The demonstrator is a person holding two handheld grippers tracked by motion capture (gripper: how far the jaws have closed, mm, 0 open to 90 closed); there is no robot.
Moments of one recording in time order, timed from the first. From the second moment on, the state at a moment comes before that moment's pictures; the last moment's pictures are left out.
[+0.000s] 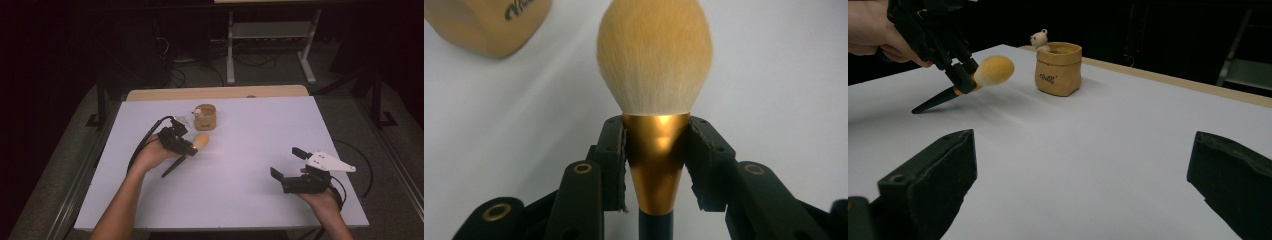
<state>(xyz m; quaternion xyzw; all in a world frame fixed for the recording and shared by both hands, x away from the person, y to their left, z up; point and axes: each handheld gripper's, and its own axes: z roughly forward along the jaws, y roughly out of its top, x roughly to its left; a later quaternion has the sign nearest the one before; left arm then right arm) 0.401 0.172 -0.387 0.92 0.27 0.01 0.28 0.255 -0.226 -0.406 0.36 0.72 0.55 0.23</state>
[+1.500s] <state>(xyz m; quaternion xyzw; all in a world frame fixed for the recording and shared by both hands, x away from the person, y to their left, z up) 0.387 0.197 -0.352 0.85 0.25 0.05 0.45 0.255 -0.227 -0.418 0.37 0.72 0.54 0.23</state>
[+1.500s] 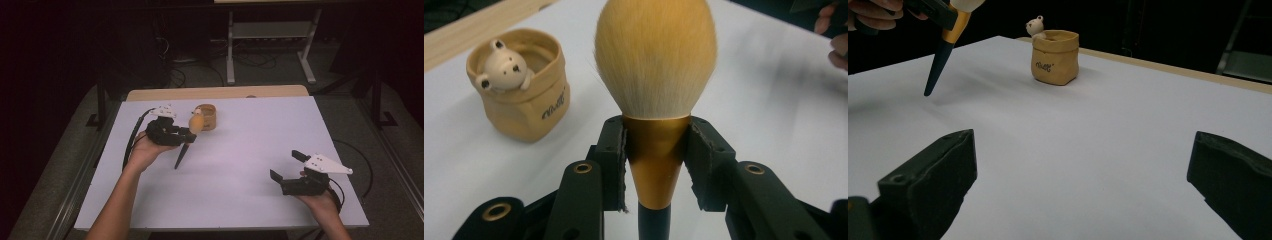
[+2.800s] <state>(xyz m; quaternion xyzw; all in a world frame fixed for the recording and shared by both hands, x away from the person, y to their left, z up) 0.395 0.201 -0.347 0.78 0.25 0.09 0.57 0.254 -0.229 -0.415 0.37 0.71 0.55 0.23</state>
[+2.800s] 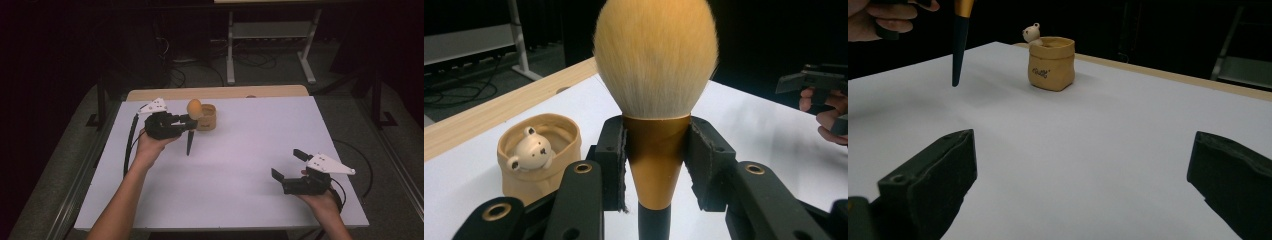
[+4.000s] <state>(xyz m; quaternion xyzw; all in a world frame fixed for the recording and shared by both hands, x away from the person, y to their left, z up) 0.431 0.176 -0.330 0.77 0.23 0.10 0.59 0.251 -0.230 -0.414 0.38 0.71 0.55 0.24</state>
